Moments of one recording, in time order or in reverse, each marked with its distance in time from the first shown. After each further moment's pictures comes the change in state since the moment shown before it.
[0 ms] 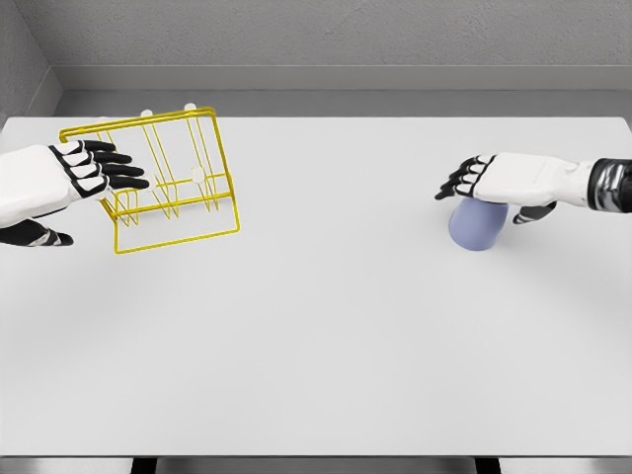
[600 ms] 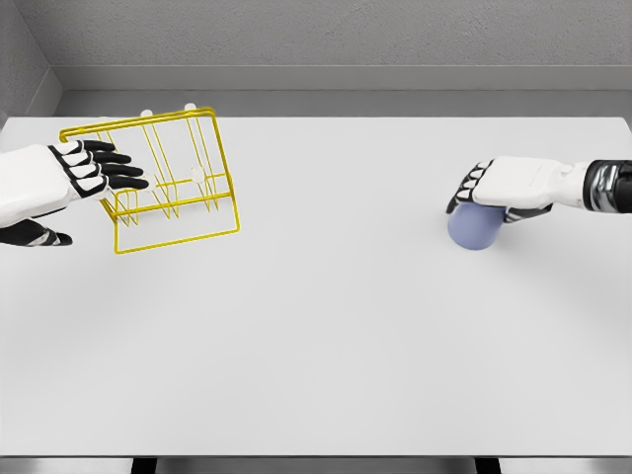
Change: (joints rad) left arm 0.000 0.002 0.001 0.000 -0.001 0.000 -0.002; right arm 0.003 0.010 -0.008 -0.001 0.009 0.009 0.046
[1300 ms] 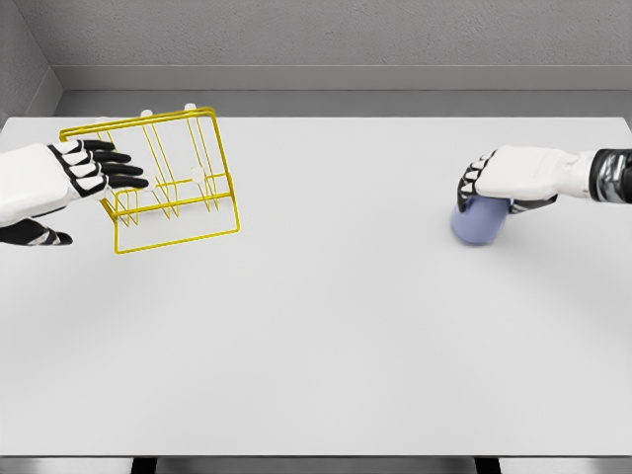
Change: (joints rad) left arm 0.000 -0.002 0.002 0.000 -0.001 0.000 0.000; right arm -0.032 -0.023 -0.007 -0.043 0.009 -0.009 0.018
